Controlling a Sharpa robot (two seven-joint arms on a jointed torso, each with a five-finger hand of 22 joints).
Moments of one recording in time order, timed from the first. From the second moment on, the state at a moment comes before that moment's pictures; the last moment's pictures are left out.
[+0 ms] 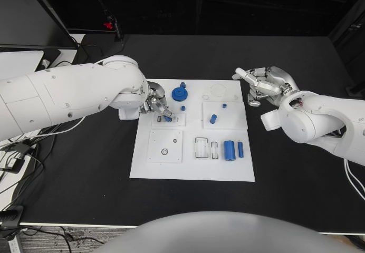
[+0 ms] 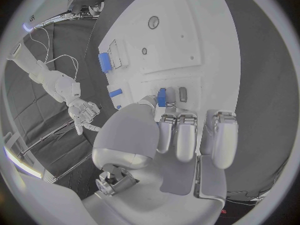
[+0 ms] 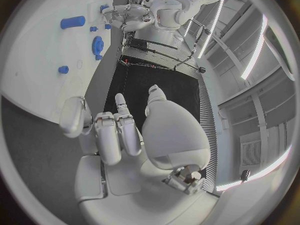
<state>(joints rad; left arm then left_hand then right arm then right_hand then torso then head) 1.49 -0.56 -0.23 1.33 -0.87 0.29 -0.57 1.29 0.08 0.08 0.29 0.47 0.80 0.09 0.60 0.56 1.46 0.02 1.57 1.31 1.47 -0.04 1.57 1.31 0.01 1.47 0.09 1.57 1.31 1.21 -1.04 -0.05 1.67 -0.31 -0.47 0.25 1.20 0.03 -0.19 0.29 0.29 0.78 0.20 0.28 0.12 1.47 0.11 1.57 1.31 1.47 0.05 1.57 1.31 0.09 1.28 0.17 1.28 1.31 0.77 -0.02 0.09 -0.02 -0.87</state>
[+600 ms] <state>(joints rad) 1.49 -0.55 -0.23 1.32 -0.87 0.30 -0.57 1.23 0.08 0.05 0.30 0.44 0.80 0.09 0.60 0.56 1.46 0.02 1.57 1.31 1.47 -0.04 1.57 1.31 0.01 1.47 0.09 1.57 1.31 1.21 -1.04 -0.05 1.67 -0.31 -0.47 0.25 1.20 0.03 -0.19 0.29 0.29 0.78 0.20 0.28 0.12 1.47 0.11 1.57 1.31 1.47 0.05 1.57 1.31 0.09 1.28 0.17 1.28 1.31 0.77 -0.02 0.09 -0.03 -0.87</state>
